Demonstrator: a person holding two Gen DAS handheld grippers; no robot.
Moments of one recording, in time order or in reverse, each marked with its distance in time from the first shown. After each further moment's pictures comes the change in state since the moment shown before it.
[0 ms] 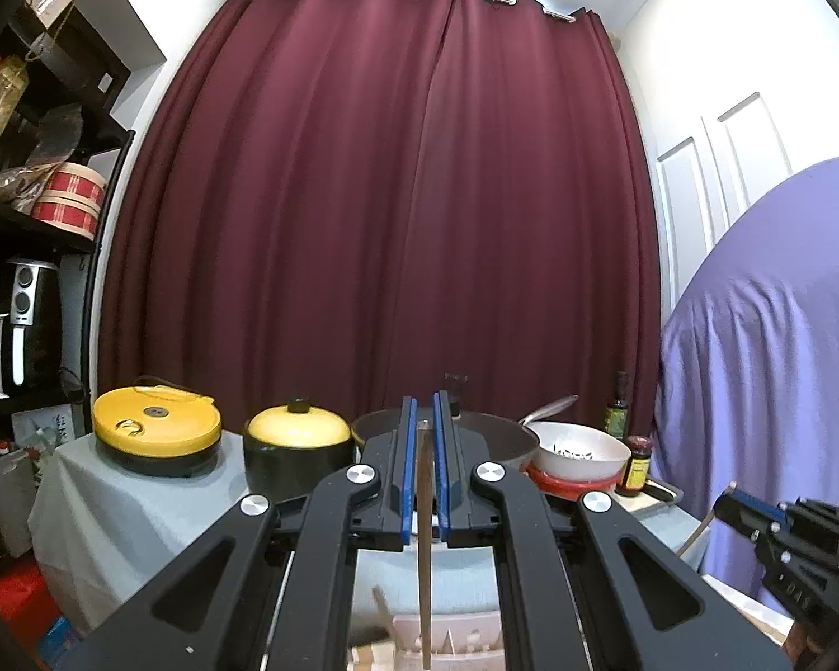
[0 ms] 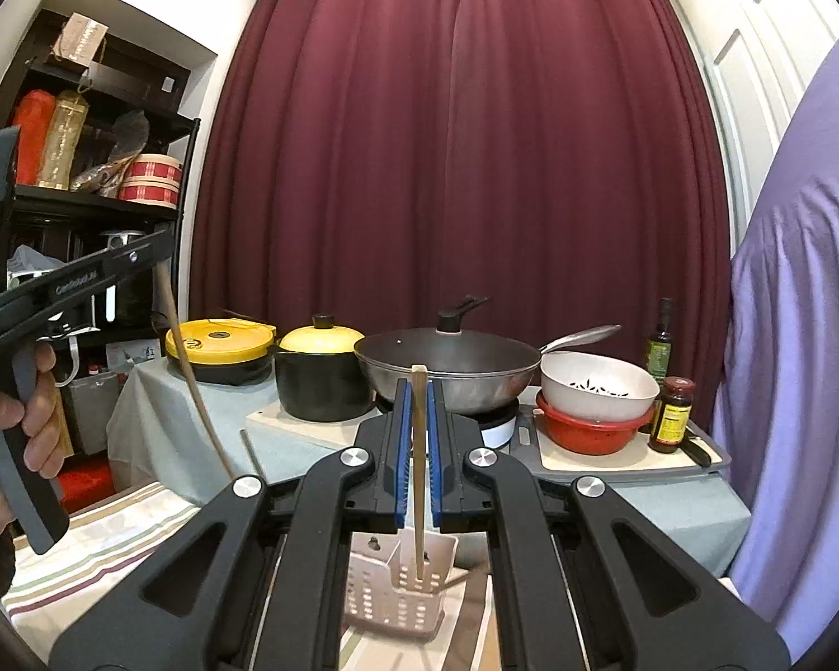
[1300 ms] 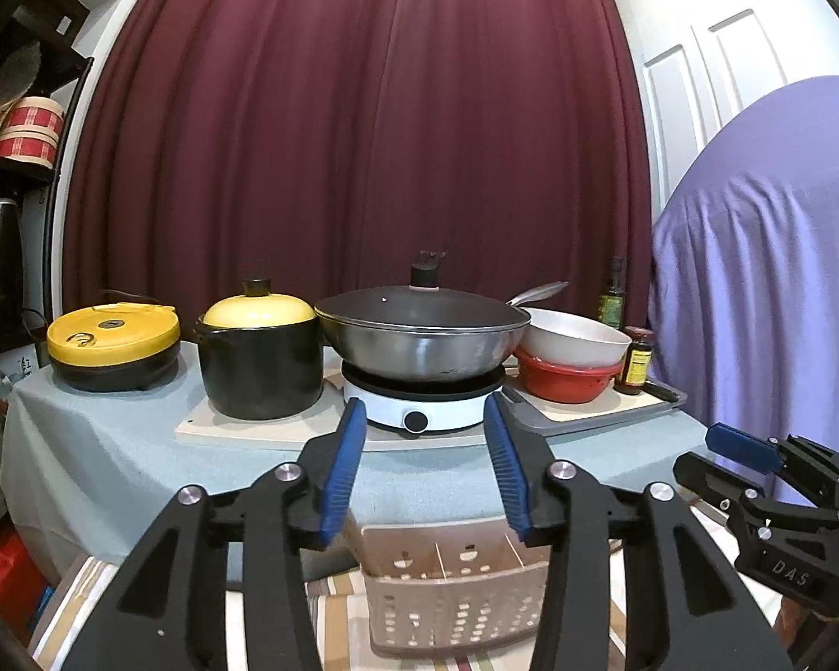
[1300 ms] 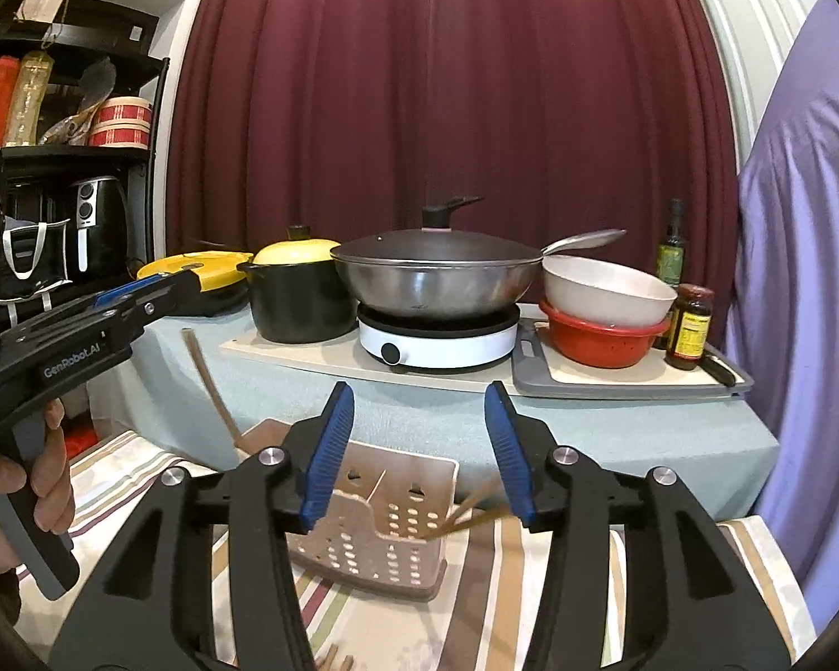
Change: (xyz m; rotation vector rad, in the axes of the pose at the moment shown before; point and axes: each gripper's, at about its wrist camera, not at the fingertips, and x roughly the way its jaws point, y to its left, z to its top) left arm 0.045 -0.010 -0.087 0.028 0.229 -0.061; right arm 0.046 -0.001 -0.066 0.037 0.166 -0.033
